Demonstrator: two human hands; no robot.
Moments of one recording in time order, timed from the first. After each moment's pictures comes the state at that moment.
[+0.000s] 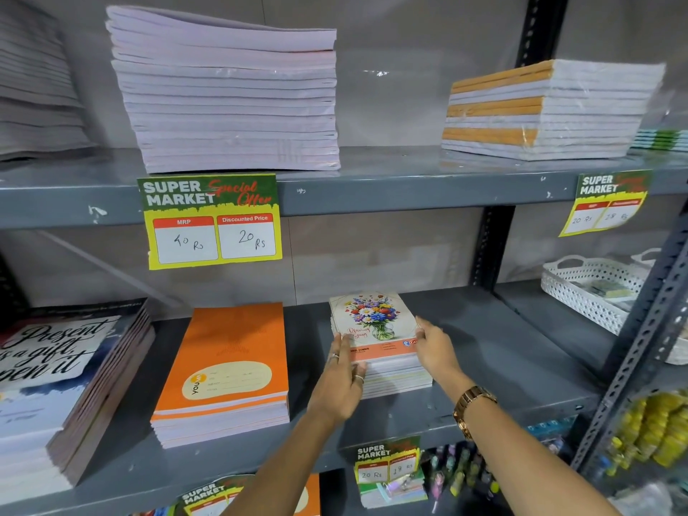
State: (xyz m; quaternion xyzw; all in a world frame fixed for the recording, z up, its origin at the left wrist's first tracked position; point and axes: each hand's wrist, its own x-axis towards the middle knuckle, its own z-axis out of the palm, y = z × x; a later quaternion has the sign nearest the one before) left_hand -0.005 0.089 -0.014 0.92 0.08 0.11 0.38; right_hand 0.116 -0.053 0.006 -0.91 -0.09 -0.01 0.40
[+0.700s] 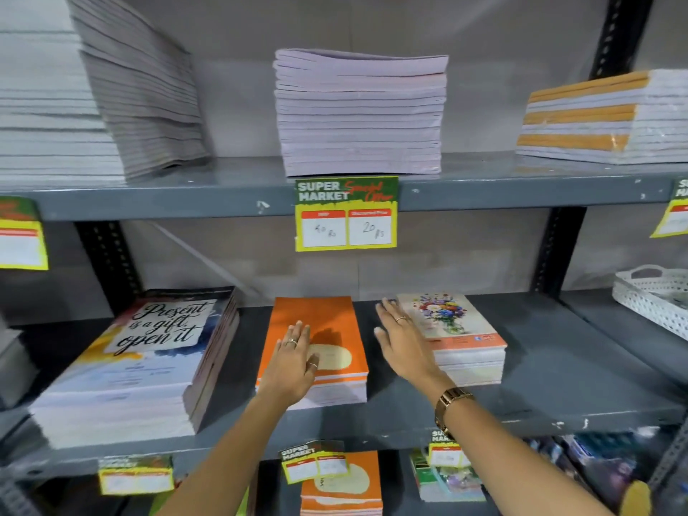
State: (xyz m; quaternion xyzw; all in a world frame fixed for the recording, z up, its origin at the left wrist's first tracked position) left_hand -0.105 0.250 0.001 0.97 0.17 0.12 0.16; right_hand 0.020 0.073 0.021 -0.89 -0.37 -0.11 0.25
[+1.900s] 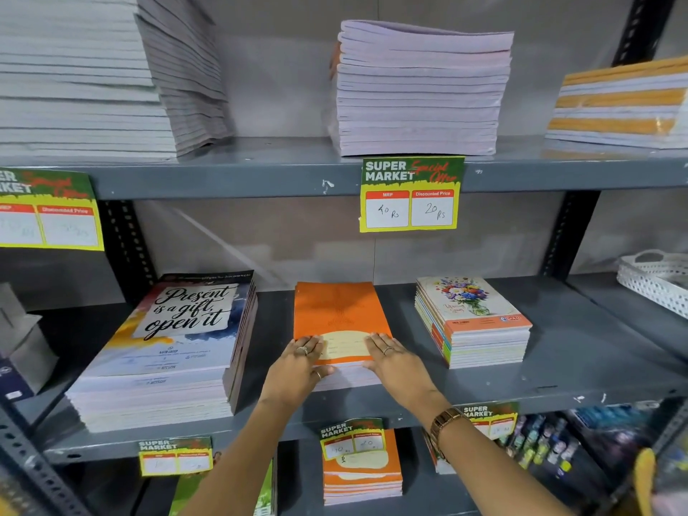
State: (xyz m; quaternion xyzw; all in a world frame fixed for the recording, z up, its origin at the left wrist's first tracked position) left_hand -0.145 0.289 -0.021 0.99 0.13 0.07 0.09; right_hand -0.036 0.115 -0.032 -0.90 -0.43 -0.07 0.00
